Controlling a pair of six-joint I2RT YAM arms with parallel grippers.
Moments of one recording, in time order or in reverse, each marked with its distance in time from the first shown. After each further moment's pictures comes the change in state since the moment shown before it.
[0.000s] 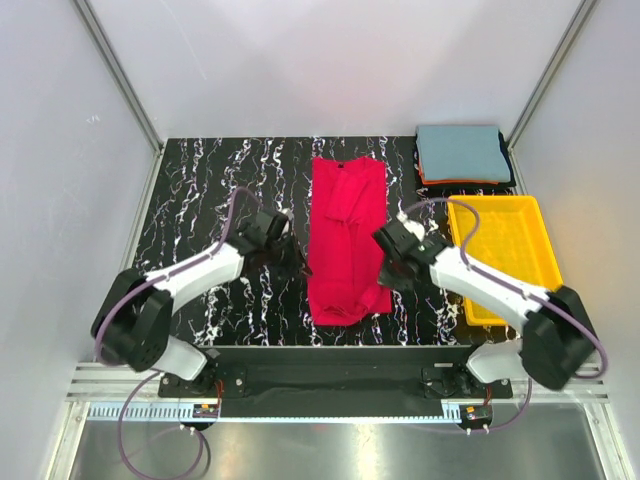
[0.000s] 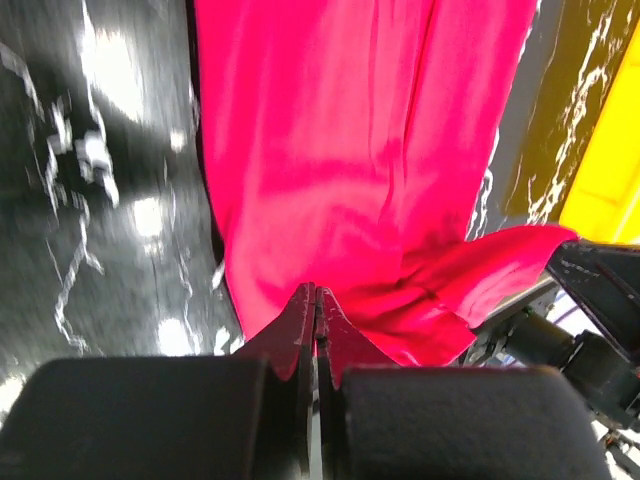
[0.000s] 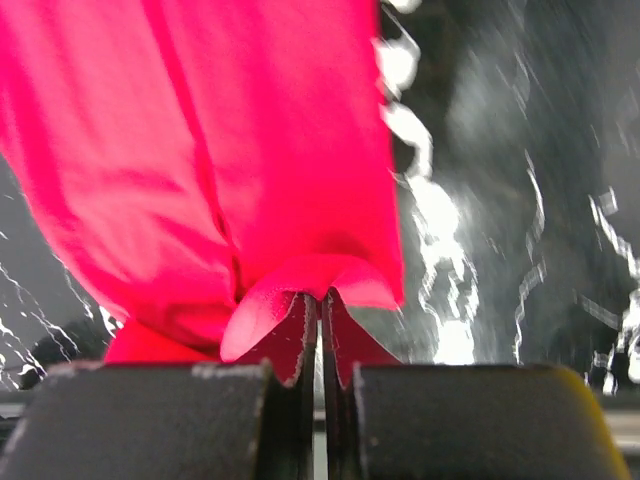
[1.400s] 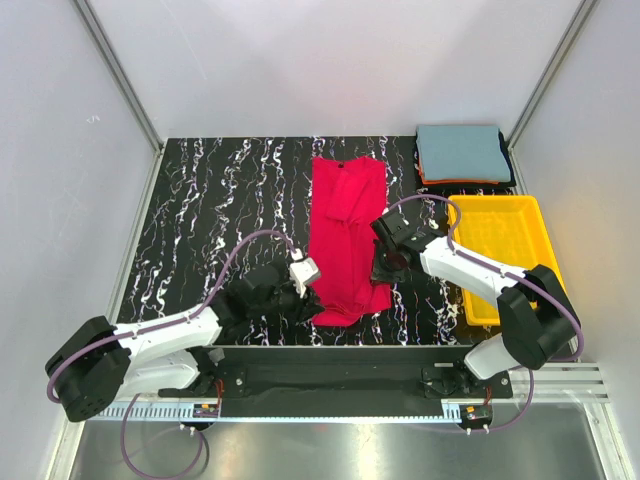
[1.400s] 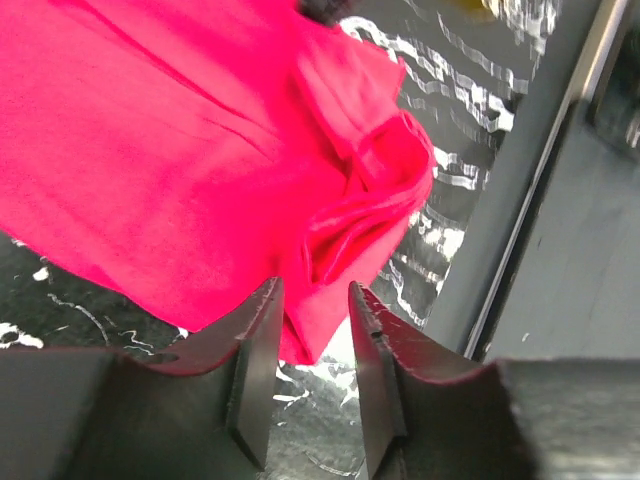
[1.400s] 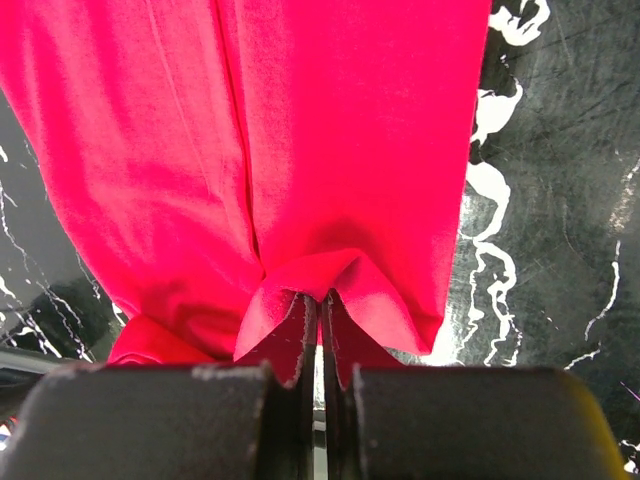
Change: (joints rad) left arm -0.271 -0.356 -0.482 0.598 0.026 0.720; right arm -0.082 0.169 0.043 0.153 -0.196 -0.201
